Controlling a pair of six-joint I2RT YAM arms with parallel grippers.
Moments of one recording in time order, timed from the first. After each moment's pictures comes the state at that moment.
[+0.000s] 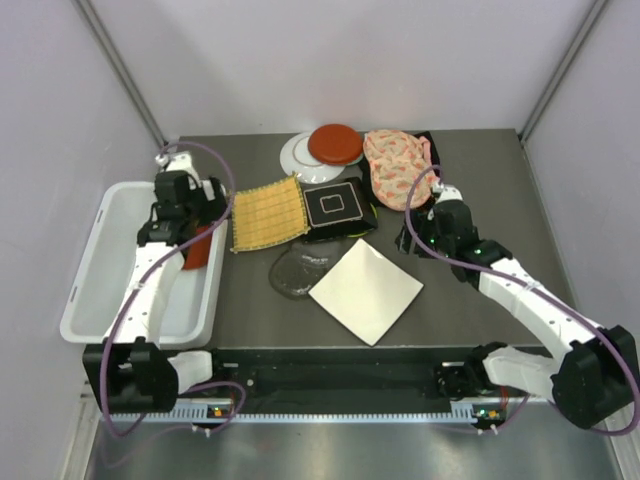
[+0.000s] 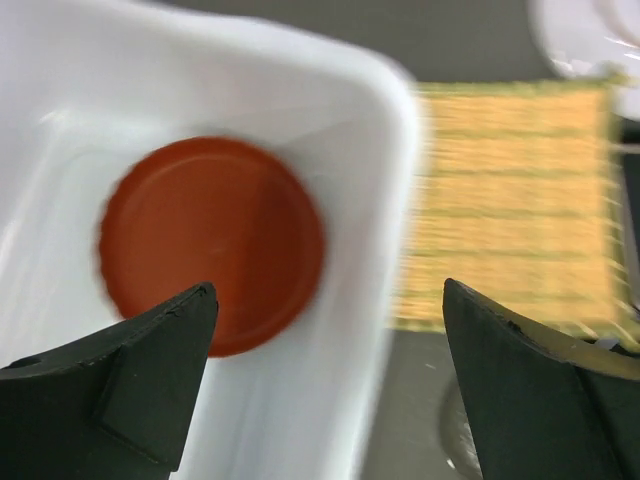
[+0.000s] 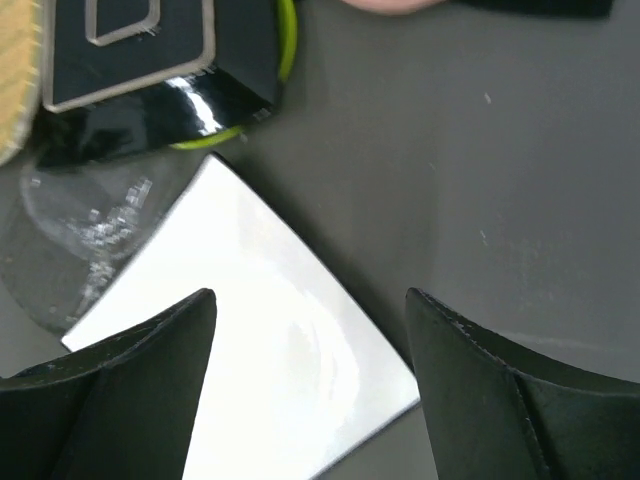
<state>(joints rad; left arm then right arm) 0.09 1.20 1.02 -0.42 -0.09 -0.20 0.46 1.13 0.81 -0.33 0.10 0.45</state>
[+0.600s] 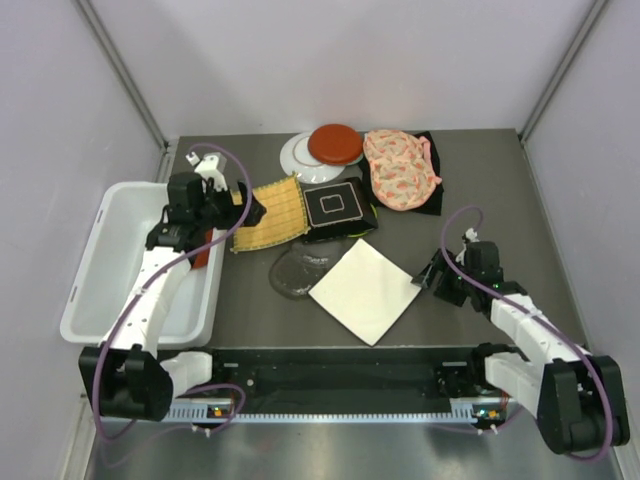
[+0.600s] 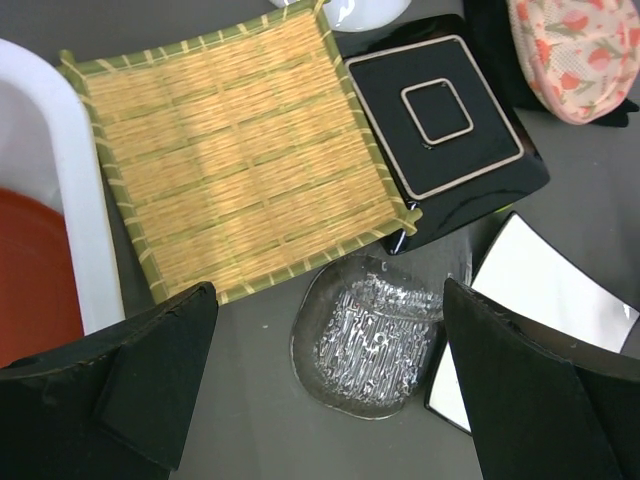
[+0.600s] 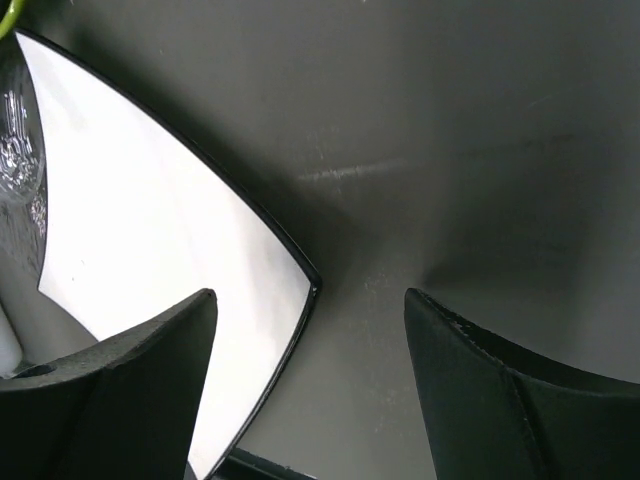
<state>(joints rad) -0.08 1.16 1.00 -0.37 0.29 -0.23 0.12 0.97 0.38 -0.25 -0.27 0.62</state>
